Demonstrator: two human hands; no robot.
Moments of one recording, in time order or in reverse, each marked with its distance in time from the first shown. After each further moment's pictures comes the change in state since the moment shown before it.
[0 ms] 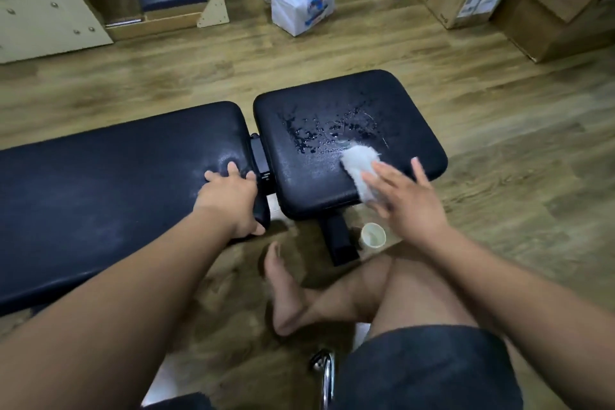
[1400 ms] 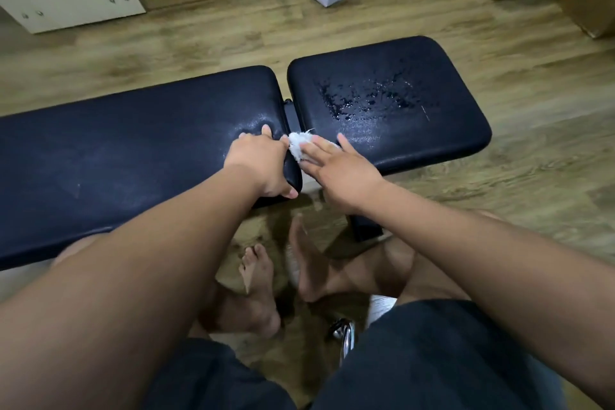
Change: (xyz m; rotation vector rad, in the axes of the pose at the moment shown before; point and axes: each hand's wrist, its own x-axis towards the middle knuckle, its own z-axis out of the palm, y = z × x) left_hand -0.002 -0.009 0.006 0.080 0.117 0.034; right_hand 0.062 -0.136 -0.014 -0.036 -0.378 -0.368
